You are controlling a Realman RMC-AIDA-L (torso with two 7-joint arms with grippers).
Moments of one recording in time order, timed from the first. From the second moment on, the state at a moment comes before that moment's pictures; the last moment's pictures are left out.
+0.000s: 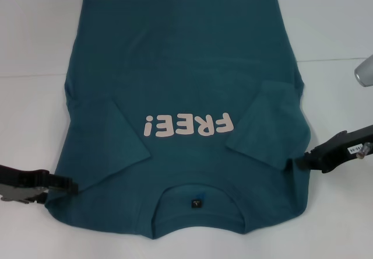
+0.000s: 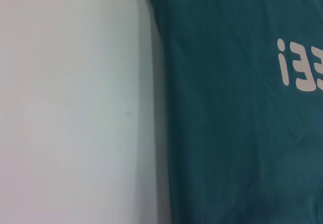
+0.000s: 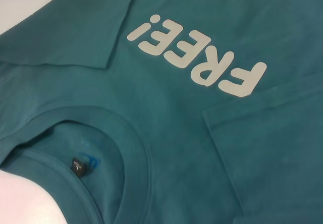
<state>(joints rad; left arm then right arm) -0.68 -2.00 -2.48 -0.77 -0.51 1.47 -2.56 0.60 2.07 -0.83 -1.07 -2.53 -1.52 2.11</state>
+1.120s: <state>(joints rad) -0.69 -2.00 -2.48 -0.76 -0.47 1.46 -2.60 0.61 2.06 -0.83 -1.06 -2.53 -1.51 2.11</state>
